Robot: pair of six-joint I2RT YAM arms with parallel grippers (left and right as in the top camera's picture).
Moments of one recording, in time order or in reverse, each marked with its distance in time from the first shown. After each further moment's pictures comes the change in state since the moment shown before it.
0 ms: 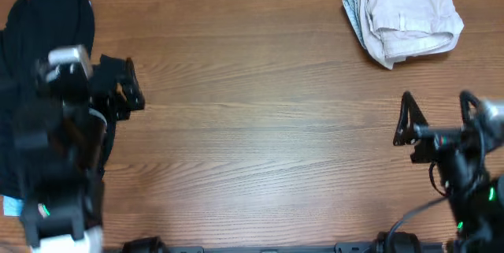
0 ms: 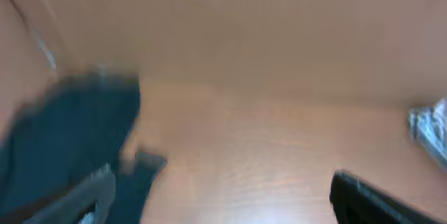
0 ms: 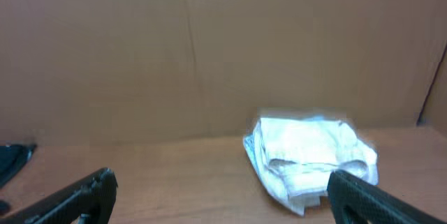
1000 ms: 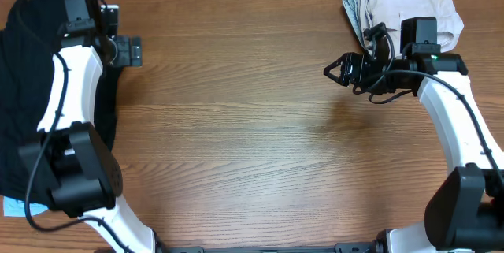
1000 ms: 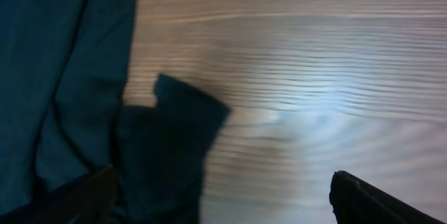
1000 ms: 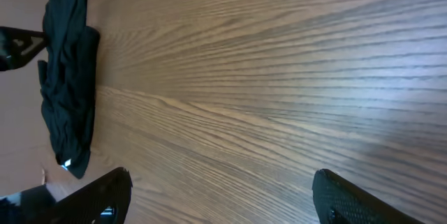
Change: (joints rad) left arm 0.068 1.086 0.509 -0.152 -0.164 0.249; right arm 0.001 1.123 0.313 -0.207 -0.569 -0.007
